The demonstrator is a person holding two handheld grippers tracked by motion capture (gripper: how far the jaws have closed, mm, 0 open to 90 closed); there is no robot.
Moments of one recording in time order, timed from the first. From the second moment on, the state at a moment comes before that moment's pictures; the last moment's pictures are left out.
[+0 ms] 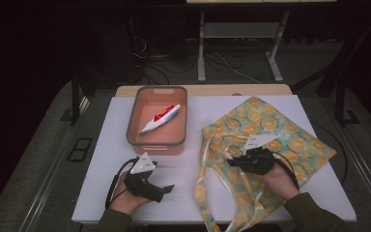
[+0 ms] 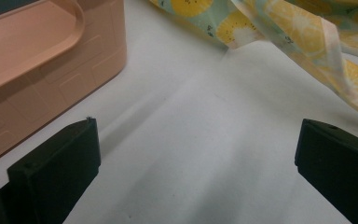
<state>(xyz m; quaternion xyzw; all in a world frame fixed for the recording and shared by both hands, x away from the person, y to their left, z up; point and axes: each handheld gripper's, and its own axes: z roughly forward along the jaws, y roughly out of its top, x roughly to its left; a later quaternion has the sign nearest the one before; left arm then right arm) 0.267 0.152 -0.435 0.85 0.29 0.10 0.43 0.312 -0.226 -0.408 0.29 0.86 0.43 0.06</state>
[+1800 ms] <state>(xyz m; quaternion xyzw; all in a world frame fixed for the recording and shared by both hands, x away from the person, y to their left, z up) 0.278 0.144 -0.391 0.84 0.27 0.08 0.46 0.350 -0.296 -0.393 0.37 0.80 0.47 0.11</state>
